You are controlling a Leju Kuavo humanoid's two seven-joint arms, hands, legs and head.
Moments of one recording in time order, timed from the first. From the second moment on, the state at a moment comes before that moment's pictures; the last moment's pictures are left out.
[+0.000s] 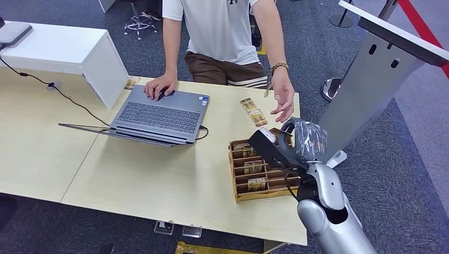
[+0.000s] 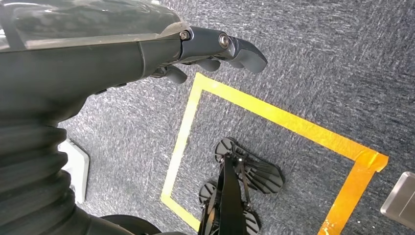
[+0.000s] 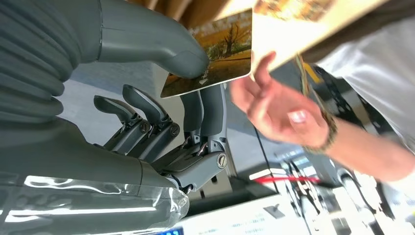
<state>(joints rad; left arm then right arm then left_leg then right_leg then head) -0.11 0.11 -0.97 -0.19 1.35 0.20 -0.14 -0.48 -0.15 0.66 -1.67 0.90 -0.12 0.26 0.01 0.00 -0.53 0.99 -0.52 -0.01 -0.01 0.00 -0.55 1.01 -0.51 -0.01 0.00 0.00</state>
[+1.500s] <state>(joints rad) -0.11 0.11 -0.96 -0.20 1.35 0.25 -0.10 -0.24 -0.20 0.45 -1.64 0.02 -0.28 -0.05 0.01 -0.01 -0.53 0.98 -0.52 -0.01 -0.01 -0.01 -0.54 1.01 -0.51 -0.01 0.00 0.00</state>
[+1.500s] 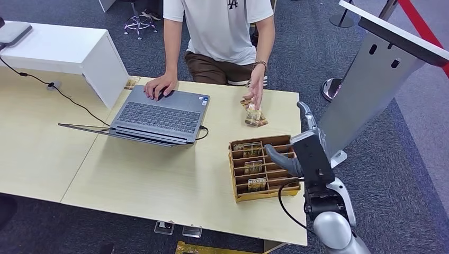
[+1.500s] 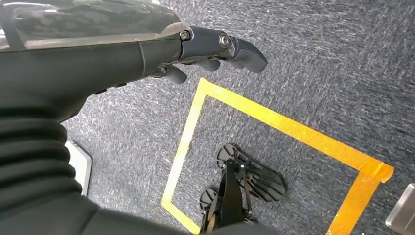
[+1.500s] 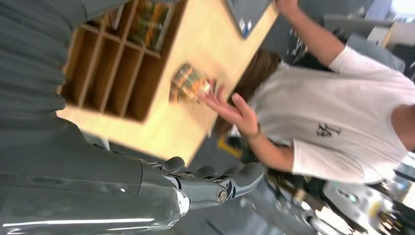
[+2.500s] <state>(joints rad) -0.11 0.10 -0.91 -0.19 1.37 0.27 -0.09 -0.07 -0.25 0.40 -1.69 -0.21 -0.09 0.03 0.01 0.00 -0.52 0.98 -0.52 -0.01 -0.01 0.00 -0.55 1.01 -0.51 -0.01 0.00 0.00</state>
